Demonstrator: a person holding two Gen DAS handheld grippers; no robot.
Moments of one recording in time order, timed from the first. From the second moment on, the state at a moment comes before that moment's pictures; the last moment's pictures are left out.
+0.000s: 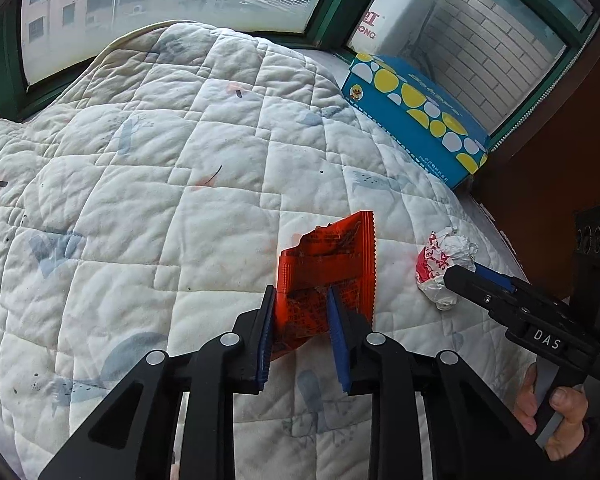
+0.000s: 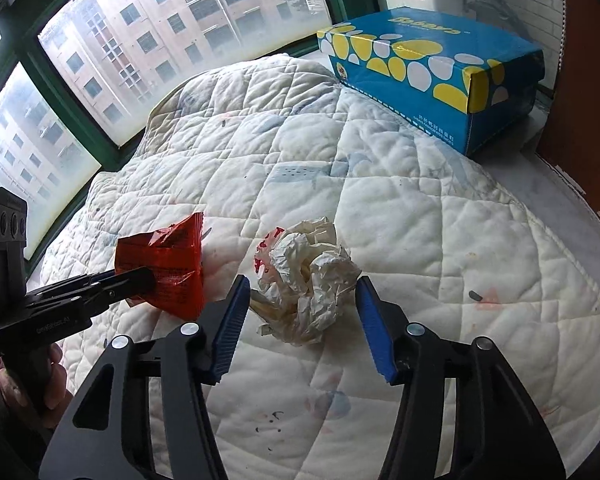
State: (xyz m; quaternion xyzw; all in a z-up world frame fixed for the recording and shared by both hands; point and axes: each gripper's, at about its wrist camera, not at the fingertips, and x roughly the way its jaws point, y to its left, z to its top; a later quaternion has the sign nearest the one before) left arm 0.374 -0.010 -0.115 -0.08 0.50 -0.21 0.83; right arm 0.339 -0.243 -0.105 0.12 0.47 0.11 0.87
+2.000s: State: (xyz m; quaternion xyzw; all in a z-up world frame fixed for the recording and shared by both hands) left arm 0.087 -0.222 0.027 0.01 0.42 -0.46 0.78; right arm -0.065 -0.449 0.002 0.16 0.35 -0.13 0.91
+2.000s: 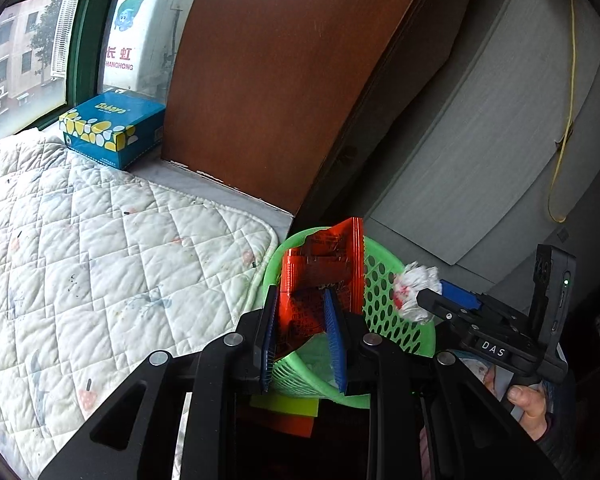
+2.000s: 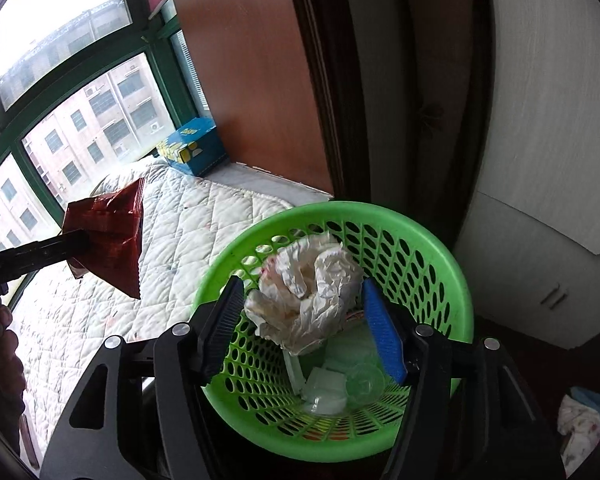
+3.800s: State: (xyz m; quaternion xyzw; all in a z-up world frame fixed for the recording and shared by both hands) left arm 0.060 -0.279 -0.012 0.07 0.45 -0.41 0.79; right arm -0.116 -0.466 0.013 0.20 0.31 -0.15 0.92
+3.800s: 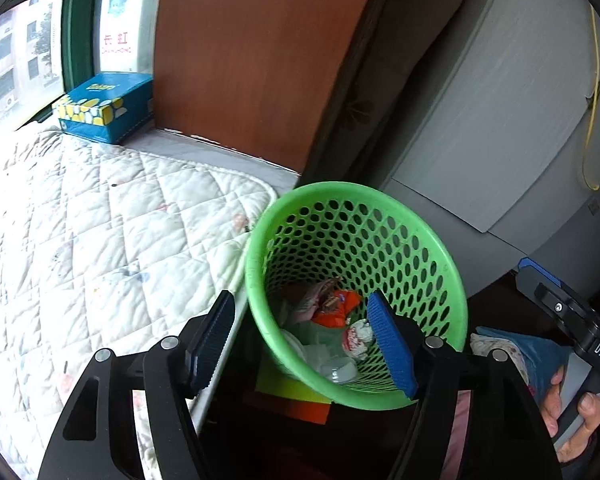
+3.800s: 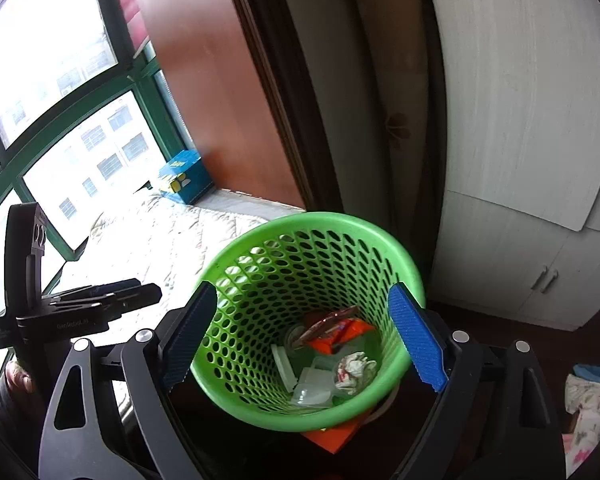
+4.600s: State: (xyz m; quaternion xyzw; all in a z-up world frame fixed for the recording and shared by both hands) left arm 0.085 -0.141 0.018 0.07 0.40 -0.22 0.89; right arm -0.039 -0.368 0.018 0.15 0.34 -0.03 0.93
